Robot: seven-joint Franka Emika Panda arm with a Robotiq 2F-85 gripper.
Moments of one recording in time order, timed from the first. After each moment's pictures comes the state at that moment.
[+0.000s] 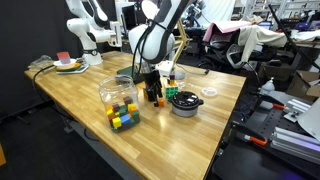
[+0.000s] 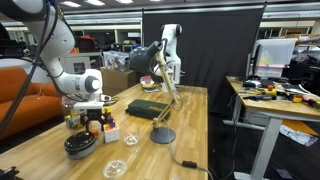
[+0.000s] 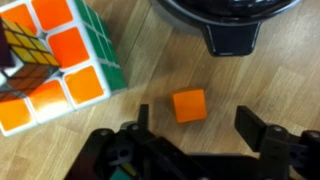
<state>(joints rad) 0.22 0.80 0.14 -1.83 -0.24 2.39 -0.14</state>
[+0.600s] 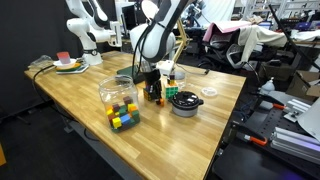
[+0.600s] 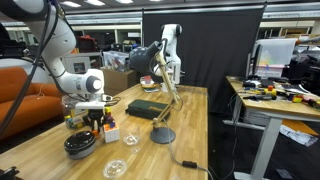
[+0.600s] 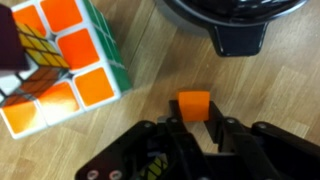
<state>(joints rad) 0.20 0.80 0.14 -1.83 -0.22 2.39 -0.16</state>
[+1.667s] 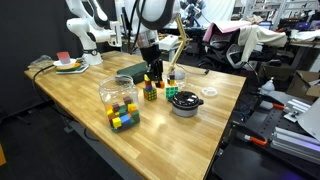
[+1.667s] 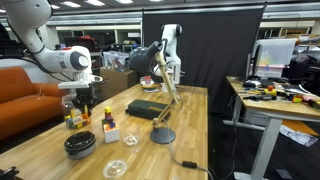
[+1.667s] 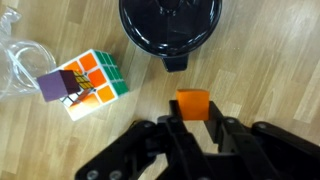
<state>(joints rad) 0.25 0.48 0.16 -2.01 -0.22 2.29 0.02</state>
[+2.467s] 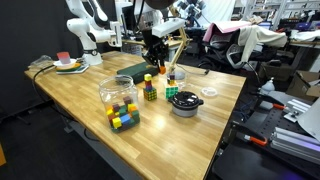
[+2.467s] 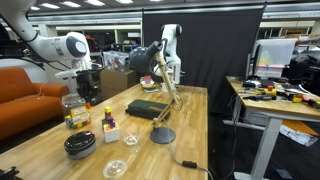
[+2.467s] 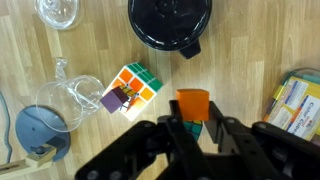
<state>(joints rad) 0.28 0.35 0.10 -2.05 -0.26 2.26 0.42</state>
